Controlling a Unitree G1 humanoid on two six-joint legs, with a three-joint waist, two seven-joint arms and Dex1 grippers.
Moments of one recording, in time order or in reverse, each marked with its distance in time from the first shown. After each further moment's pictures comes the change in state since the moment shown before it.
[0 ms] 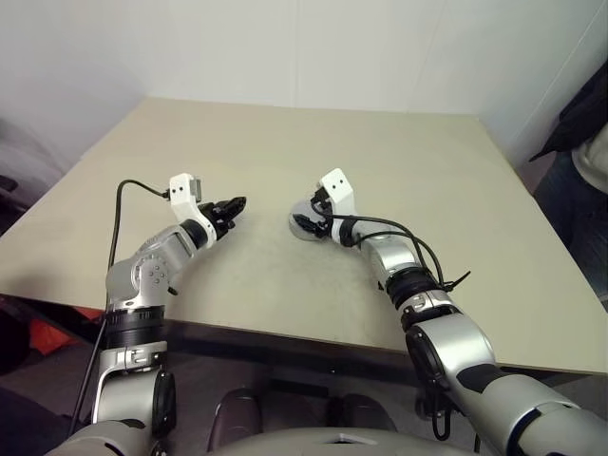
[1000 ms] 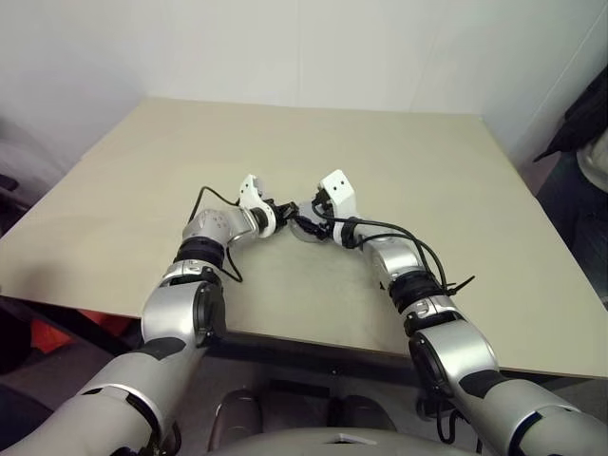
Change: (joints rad) left arm -0.520 -0.160 0.129 0.921 0.001 0.031 0.064; right arm 0.040 -0.012 0.011 -0.101 0.002 0.062 -0.002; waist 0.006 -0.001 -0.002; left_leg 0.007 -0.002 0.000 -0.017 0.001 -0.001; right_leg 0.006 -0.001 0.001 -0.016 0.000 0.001
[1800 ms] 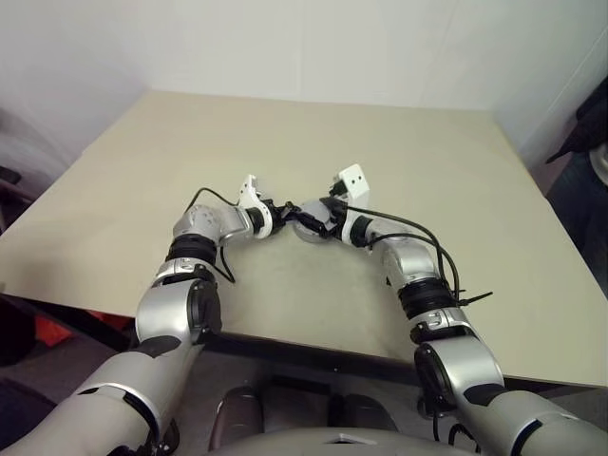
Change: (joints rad) left arm 0.001 0.011 0.038 -0.038 0.002 0.147 -0.058; right arm 0.081 -0.002 -0.098 -0.252 0.156 0.192 0.115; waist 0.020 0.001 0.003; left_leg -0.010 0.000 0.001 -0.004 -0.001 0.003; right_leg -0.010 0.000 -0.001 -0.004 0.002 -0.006
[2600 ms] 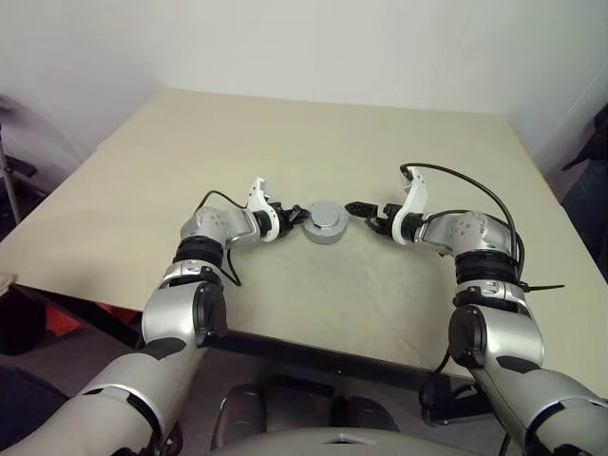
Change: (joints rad) left arm 0.008 -0.023 -0.008 -0.009 0.009 0.010 -0.026; right arm -0.127 -0.196 -0.354 0.087 0.324 0.806 -0.235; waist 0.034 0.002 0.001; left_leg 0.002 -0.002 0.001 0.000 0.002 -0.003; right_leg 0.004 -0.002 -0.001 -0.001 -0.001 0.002
